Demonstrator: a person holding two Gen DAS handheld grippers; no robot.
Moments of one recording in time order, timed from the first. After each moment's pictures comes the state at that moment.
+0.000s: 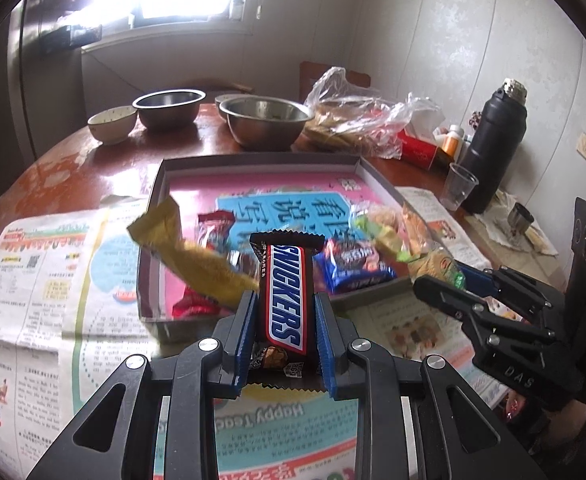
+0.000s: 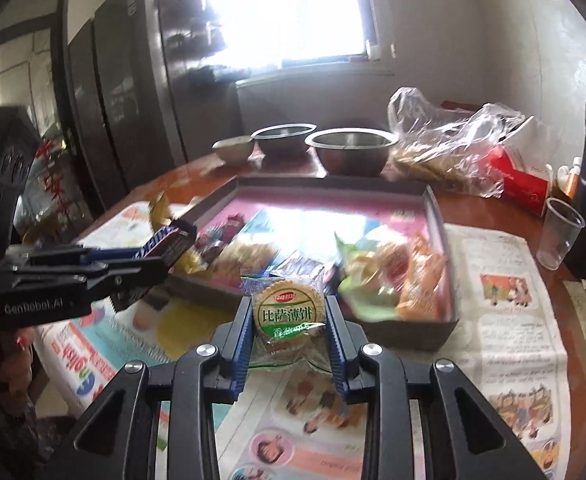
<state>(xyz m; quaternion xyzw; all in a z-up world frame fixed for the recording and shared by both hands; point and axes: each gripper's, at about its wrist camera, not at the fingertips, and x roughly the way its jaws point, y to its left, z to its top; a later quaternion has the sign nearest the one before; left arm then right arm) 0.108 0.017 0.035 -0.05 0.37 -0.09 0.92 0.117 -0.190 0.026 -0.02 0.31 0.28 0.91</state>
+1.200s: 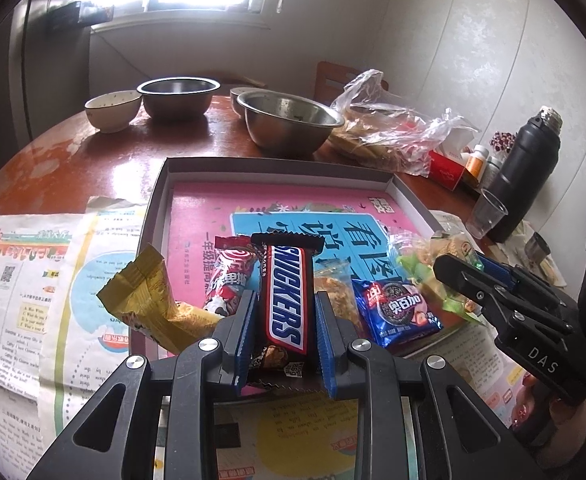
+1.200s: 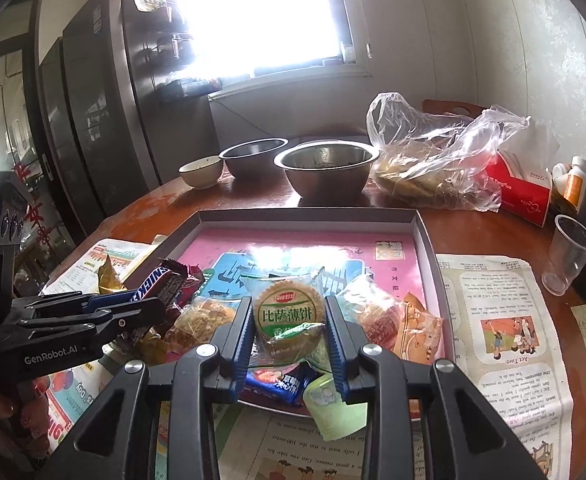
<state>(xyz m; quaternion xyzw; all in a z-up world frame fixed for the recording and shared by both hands) 0.166 0.038 0.013 -0.09 0.38 -0.08 0.92 0.179 -0.175 0.032 0.01 0.31 0.24 0.92</state>
